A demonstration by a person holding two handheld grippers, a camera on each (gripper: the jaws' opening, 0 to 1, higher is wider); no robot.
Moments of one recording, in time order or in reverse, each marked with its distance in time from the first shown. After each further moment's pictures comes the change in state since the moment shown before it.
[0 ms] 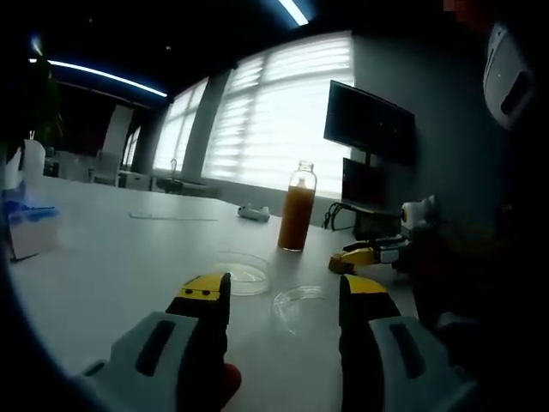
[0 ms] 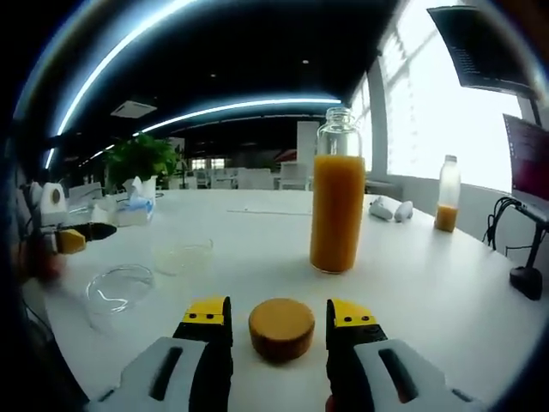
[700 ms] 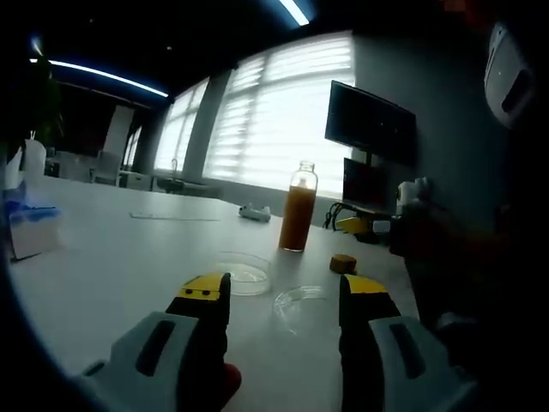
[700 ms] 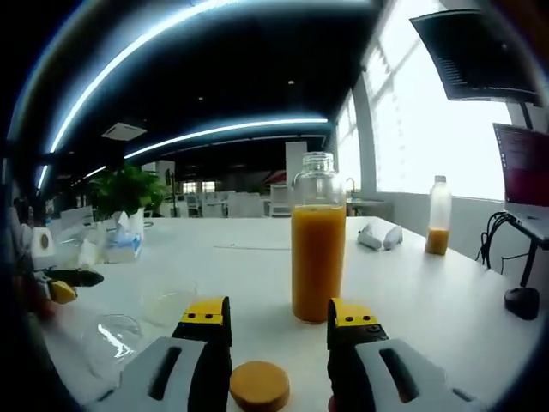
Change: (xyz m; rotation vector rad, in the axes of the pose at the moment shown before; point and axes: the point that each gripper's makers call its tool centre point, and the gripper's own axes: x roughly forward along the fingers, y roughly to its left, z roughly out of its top) left arm 0.000 0.001 0.000 -0.001 0.000 0.005; right arm 0.016 -0.025 0.061 0.038 -0.116 -0.044
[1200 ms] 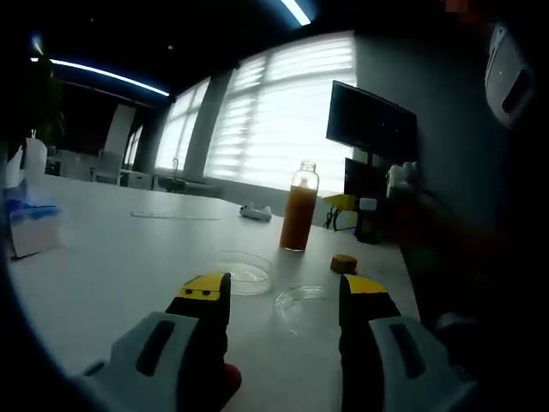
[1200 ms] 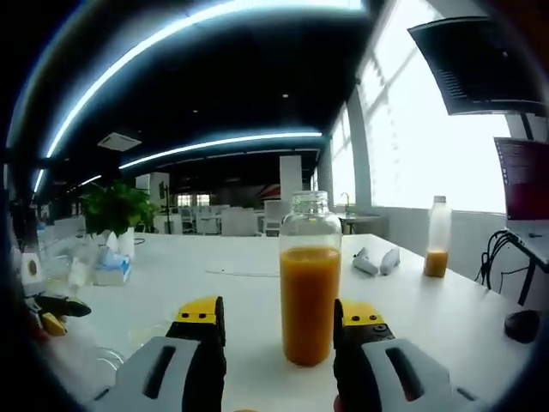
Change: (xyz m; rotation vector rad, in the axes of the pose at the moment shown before) left arm 0.000 0.001 0.000 -0.009 0.001 0.004; right arm 0.030 -0.013 0.039 0.005 -0.068 -0.030
